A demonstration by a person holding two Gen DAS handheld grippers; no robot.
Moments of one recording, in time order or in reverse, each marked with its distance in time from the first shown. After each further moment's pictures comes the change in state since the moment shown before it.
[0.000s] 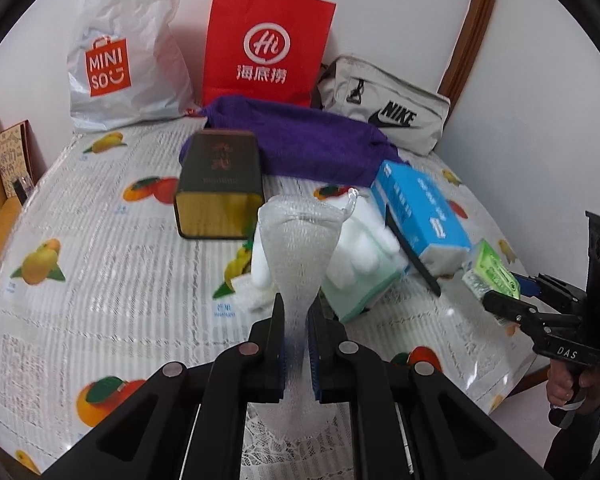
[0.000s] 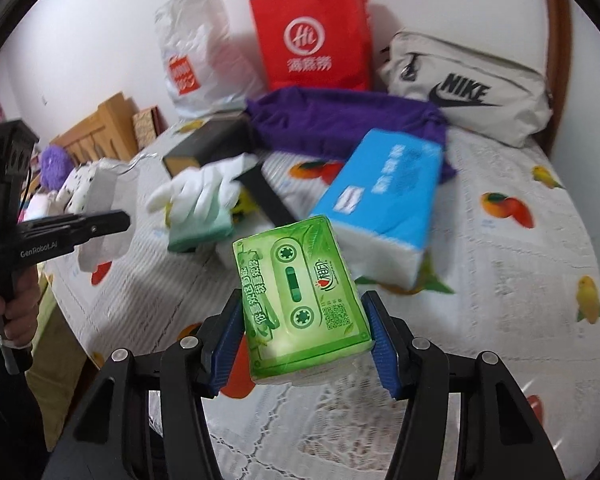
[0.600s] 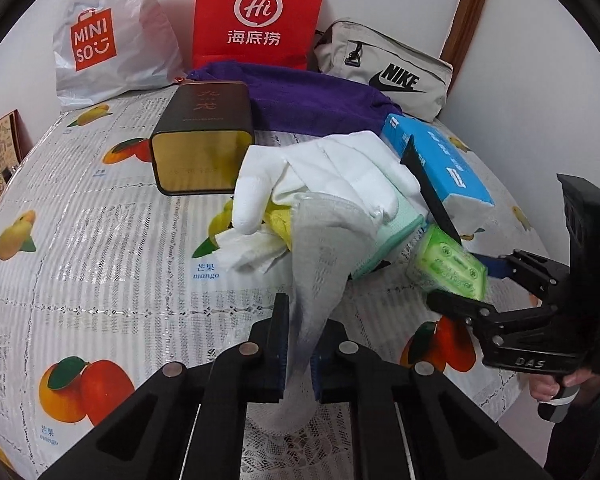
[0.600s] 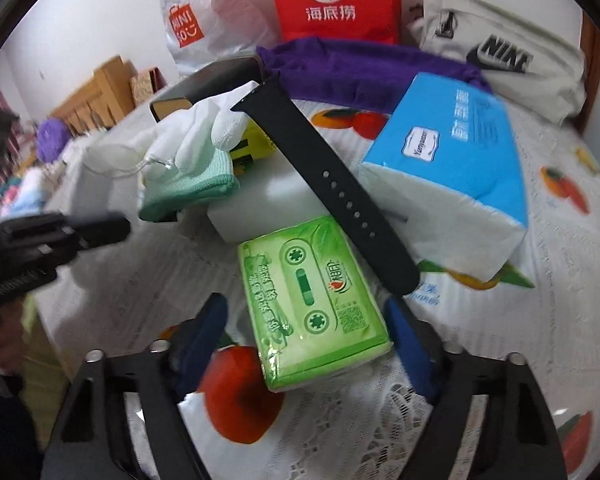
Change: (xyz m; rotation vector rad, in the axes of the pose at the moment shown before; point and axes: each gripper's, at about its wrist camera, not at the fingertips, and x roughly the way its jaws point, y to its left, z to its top) left arm 0.041 -0.003 -0.034 0.034 0.074 0.015; right arm 0.074 0.030 -0.010 -0.068 0.110 -0.005
